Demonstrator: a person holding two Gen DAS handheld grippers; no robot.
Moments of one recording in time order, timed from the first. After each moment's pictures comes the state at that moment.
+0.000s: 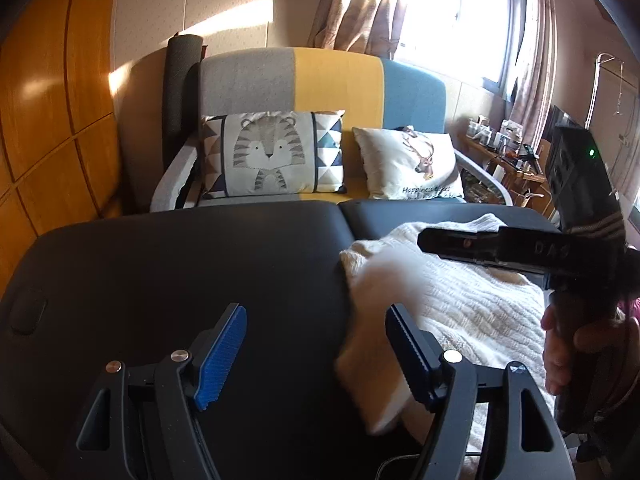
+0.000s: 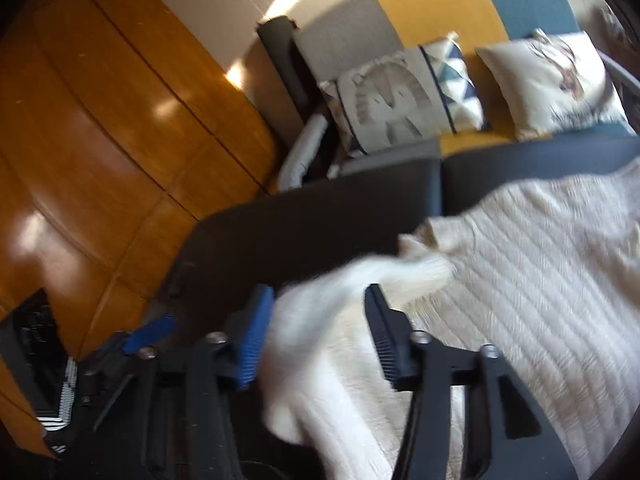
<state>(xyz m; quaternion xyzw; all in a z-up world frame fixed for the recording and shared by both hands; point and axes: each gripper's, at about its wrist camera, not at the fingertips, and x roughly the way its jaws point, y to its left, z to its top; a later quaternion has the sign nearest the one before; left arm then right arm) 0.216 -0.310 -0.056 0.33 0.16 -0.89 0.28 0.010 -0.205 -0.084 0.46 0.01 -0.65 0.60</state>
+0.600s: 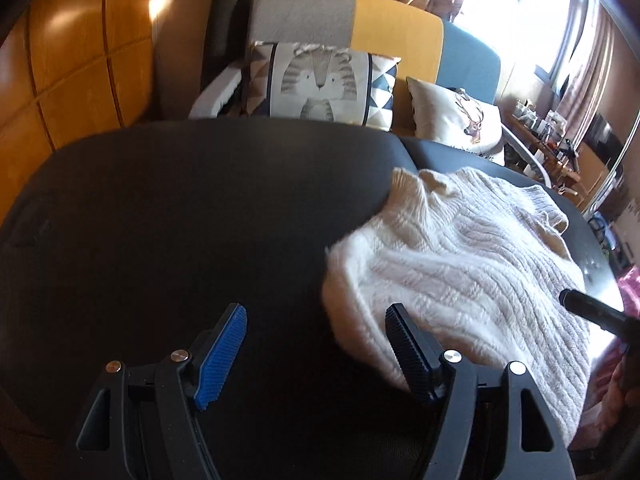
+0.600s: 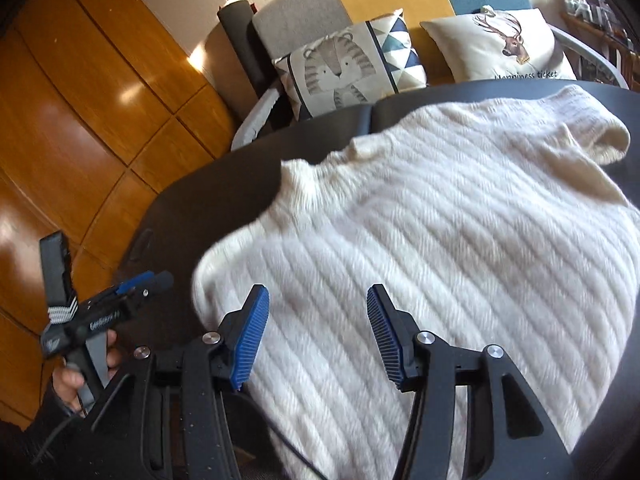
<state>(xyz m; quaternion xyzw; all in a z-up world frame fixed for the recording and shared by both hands) 0.262 -0.341 -0.148 0.39 0.25 -0.84 0.30 0.032 -0.119 -0.126 0.47 0.05 -0.68 0.56</state>
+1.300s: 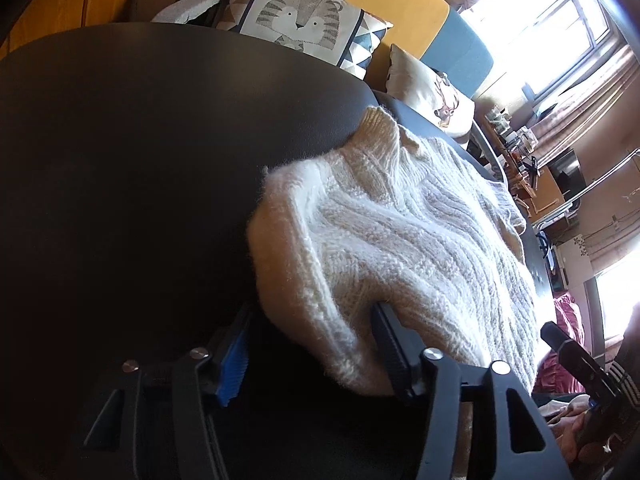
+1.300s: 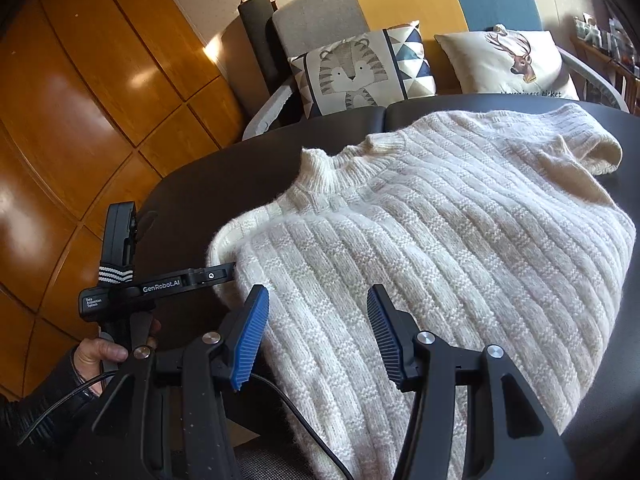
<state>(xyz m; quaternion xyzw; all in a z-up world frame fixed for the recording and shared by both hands) 0.227 -0.341 -0.206 0.39 0.39 -0.80 0.22 0.060 -0.101 -0.115 0.45 0.07 -0.69 0.57</state>
